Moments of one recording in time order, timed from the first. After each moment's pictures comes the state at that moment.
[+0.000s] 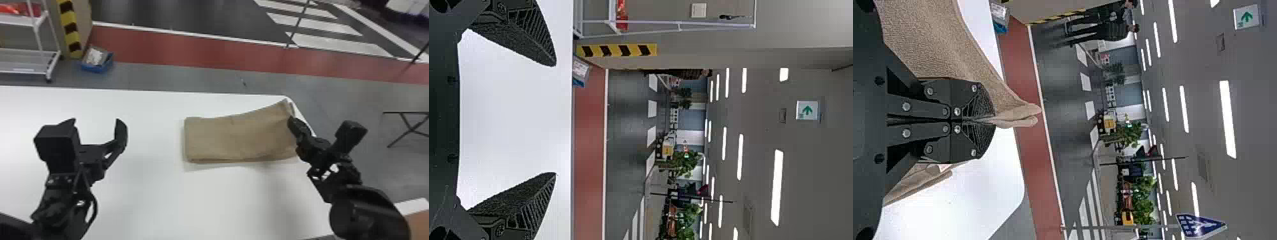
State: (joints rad) left arm 0.12 0.24 -0.40 -1.88 0.23 0.17 0.43; right arm 0.10 -0.30 -0.28 -1.63 -0.44 0.20 0.15
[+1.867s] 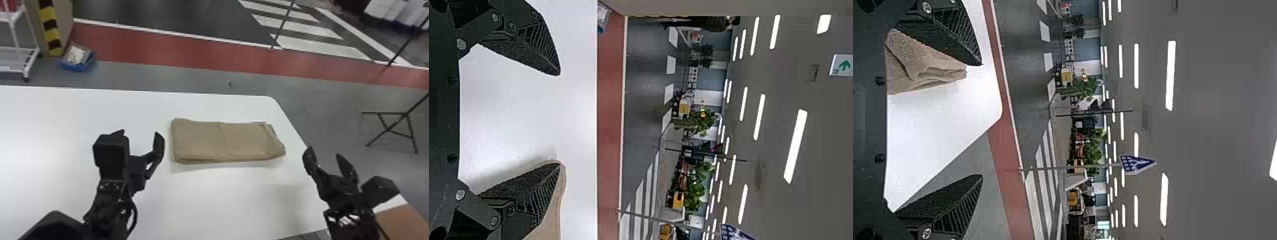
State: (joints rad) left arm 0.01 0.14 -0.61 -1.72 0.27 0.16 0.42; right arm 0.37 -0.21 -0.44 -1.63 -0.43 -0.23 0.14
